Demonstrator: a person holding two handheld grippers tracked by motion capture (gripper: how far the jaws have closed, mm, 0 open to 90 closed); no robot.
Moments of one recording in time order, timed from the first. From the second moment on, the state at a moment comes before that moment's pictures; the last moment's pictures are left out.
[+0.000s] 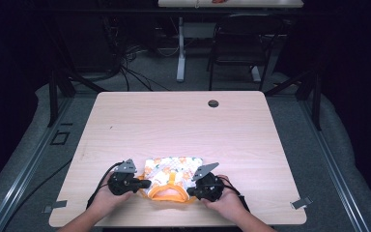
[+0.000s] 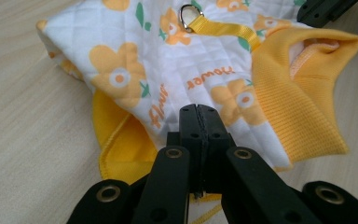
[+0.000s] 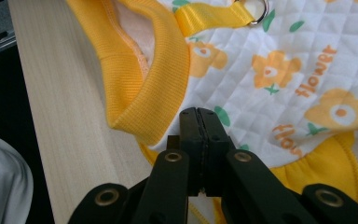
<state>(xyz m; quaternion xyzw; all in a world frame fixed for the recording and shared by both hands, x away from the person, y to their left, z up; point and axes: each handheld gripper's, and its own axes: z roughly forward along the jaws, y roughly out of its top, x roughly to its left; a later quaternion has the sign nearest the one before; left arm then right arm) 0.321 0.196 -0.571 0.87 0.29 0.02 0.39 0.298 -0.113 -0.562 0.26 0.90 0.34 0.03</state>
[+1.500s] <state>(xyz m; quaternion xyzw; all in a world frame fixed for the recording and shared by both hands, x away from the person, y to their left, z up) 0.365 0.183 -0.575 0.85 0.33 0.05 0.40 0.343 -0.124 -0.567 0.31 0.89 0.34 0.04</state>
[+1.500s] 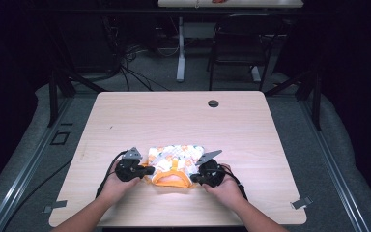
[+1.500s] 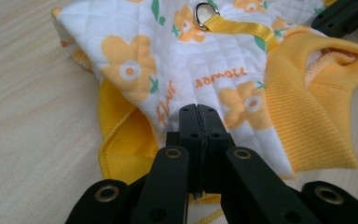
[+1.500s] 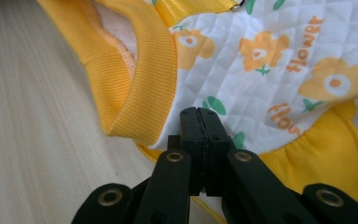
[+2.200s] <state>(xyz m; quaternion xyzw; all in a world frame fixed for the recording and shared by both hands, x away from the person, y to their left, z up) 0.389 0.174 -0.578 0.83 0.37 0.06 0.41 0.379 -0.130 -0.567 0.35 0.87 0.33 0.06</state>
